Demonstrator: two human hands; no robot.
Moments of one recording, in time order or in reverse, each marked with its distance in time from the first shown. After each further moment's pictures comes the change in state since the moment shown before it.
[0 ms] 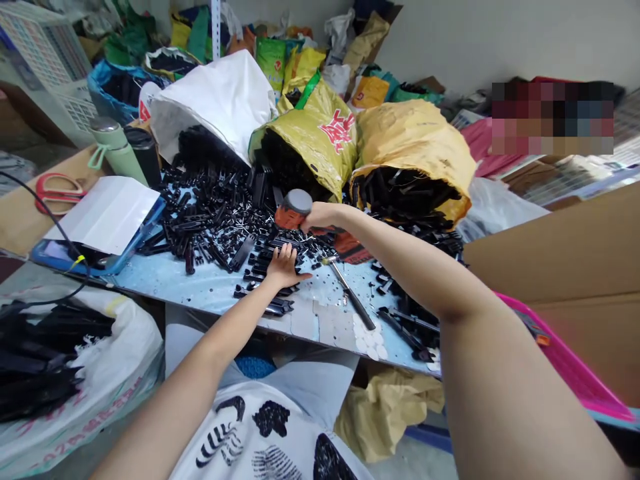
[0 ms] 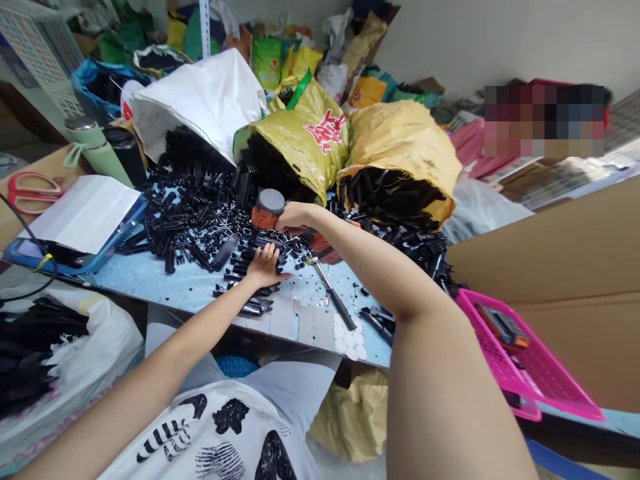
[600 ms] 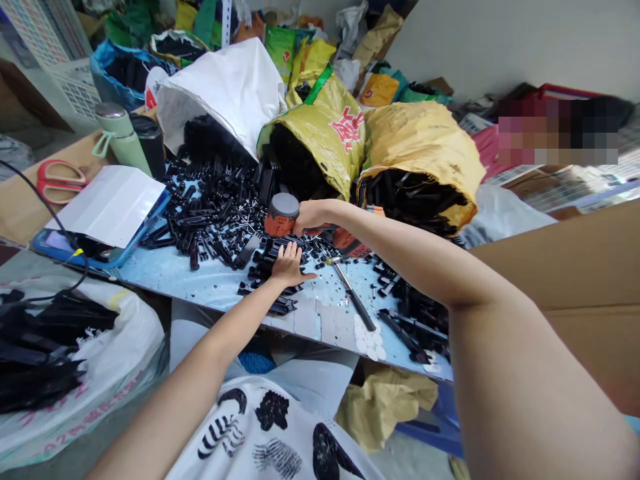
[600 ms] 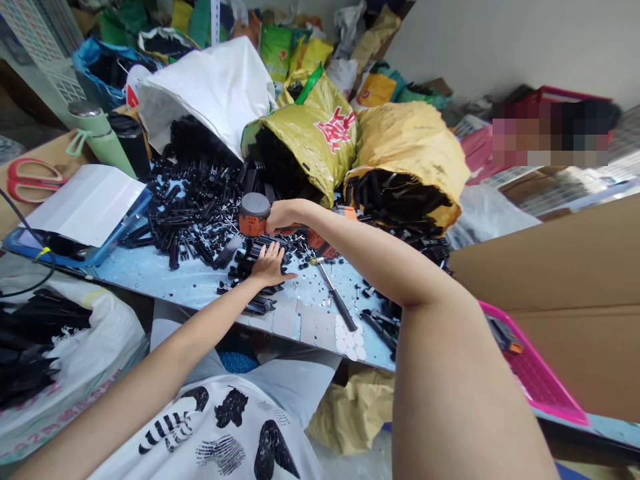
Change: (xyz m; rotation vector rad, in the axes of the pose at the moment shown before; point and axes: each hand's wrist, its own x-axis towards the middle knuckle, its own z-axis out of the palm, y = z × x) left_hand 0.003 -0.003 0.005 -0.056 0.063 0.011; right_hand 0.006 -0.056 -0.002 -0.302 -0.128 -0.134
